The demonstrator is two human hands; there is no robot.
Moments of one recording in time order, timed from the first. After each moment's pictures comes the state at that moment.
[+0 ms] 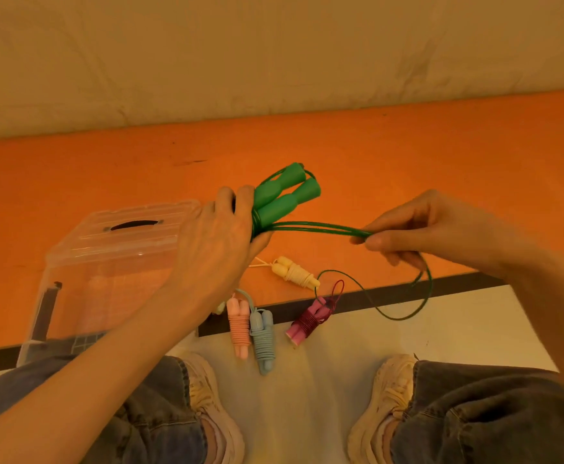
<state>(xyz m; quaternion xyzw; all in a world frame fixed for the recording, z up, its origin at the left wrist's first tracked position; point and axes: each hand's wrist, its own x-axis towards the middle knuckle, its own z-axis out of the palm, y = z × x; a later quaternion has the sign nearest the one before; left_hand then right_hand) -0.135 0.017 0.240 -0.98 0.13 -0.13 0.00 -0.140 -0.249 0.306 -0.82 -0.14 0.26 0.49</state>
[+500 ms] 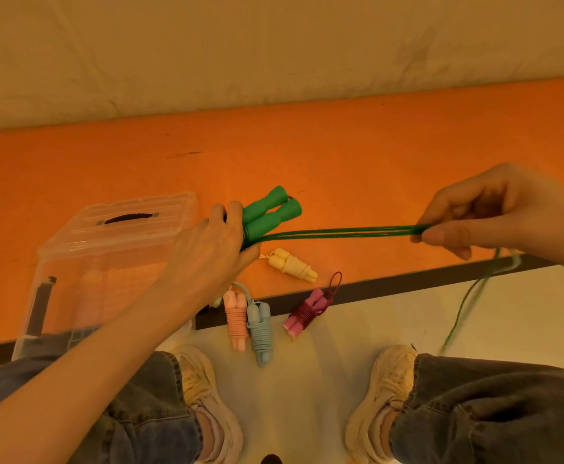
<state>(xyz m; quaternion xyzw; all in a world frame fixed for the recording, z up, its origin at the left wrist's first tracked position) -0.136 0.025 0.212 -0.98 0.16 -0.07 0.03 -0.149 -0.291 0.324 -0.85 -0.19 0.20 0.46</state>
